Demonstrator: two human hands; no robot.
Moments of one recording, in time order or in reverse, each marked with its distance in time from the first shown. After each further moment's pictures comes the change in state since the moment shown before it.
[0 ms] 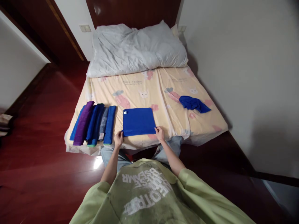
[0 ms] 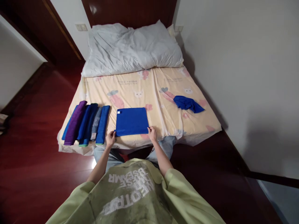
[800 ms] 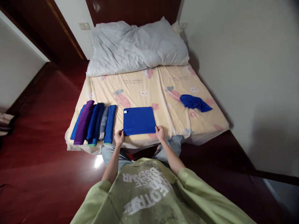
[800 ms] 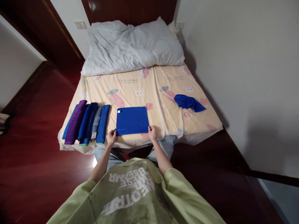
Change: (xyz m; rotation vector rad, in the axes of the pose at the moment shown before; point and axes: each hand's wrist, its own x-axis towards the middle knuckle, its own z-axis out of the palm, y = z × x) left_hand 0.002 0.009 0.002 0.004 -0.005 -0.107; right_hand -0.003 -0.009 0.001 -0.092 0.010 0.062
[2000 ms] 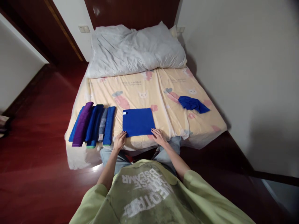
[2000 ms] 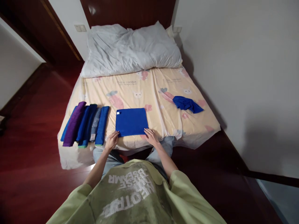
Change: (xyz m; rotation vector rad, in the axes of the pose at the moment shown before) left_hand -0.009 -0.014 -0.012 0.280 -0.280 0.665; right_hand -0.018 0.009 -0.030 -0.235 -0.284 -0.707
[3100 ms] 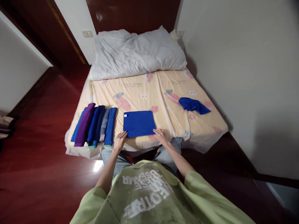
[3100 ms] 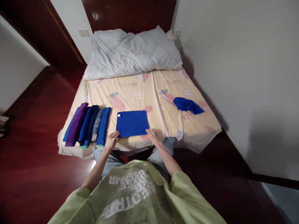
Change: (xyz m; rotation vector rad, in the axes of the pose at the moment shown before) left_hand 0.002 0.007 -0.020 0.122 -0.073 0.037; right_hand 0.011 0.008 -0.012 -0.020 -0.027 0.011
